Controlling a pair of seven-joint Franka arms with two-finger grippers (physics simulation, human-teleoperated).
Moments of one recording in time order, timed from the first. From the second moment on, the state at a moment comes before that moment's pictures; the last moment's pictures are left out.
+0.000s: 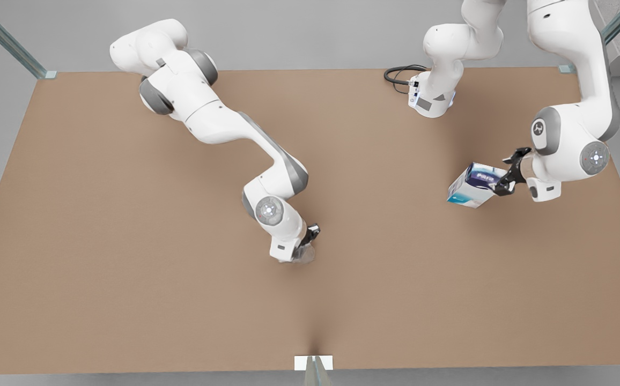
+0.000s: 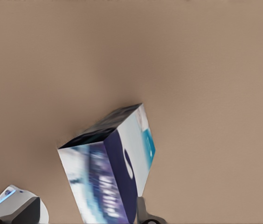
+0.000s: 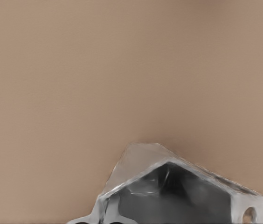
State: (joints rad) left arm -0.04 0.03 0.19 -2.08 -0.02 1.77 -0.87; right arm 0.56 0.96 0.12 -1.03 0.13 2.13 0.12
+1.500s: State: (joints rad) left arm -0.09 0.03 0.23 -2.28 -0.09 2.02 -0.86; right arm 0.12 0.43 -0.15 -1.24 0.02 1.67 0.09
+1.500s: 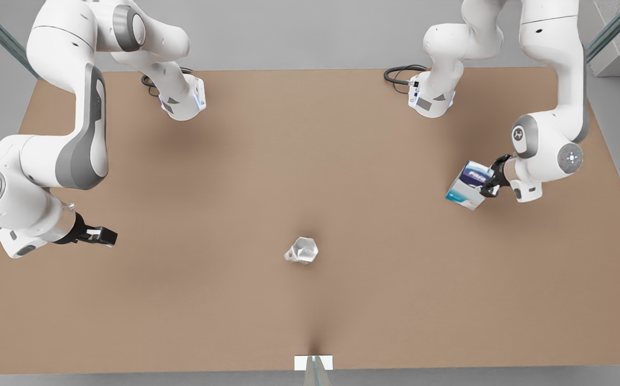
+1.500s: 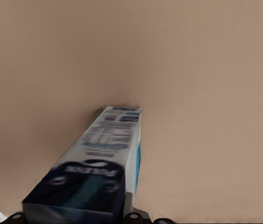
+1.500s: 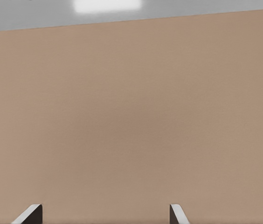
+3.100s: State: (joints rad) left arm -0.04 0.30 -0.02 -1.36 -0.13 1.47 -0.41; right arm 0.11 0.41 -0.15 -1.21 0.04 1.66 0.09
